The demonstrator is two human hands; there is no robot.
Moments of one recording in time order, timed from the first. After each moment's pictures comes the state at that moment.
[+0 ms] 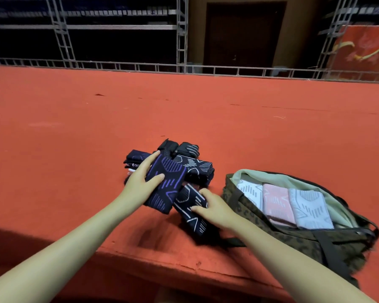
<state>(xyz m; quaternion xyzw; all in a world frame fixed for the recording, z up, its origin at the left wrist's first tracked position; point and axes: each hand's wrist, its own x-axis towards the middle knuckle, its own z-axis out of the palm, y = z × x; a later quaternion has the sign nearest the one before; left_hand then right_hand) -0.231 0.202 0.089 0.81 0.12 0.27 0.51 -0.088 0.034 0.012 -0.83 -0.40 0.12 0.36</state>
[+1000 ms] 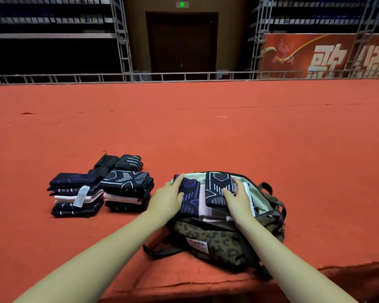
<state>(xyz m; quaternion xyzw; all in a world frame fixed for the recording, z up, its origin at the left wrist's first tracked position) -0.072 0.054 0.042 0.98 0.07 0.12 0.13 -0.016 -0.138 0.016 -0.77 -0.05 -0.03 0.64</state>
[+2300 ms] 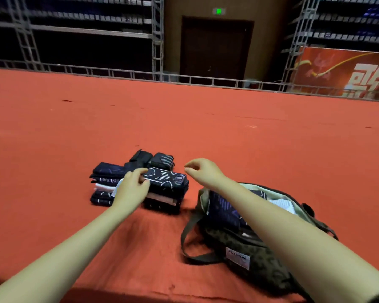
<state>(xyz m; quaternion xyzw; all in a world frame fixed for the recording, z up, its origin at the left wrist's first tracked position) -0.137 0.220 0.055 0.87 0.24 0.28 0.32 -0.012 0.043 0.110 -0.88 -0.38 0.01 0.29</state>
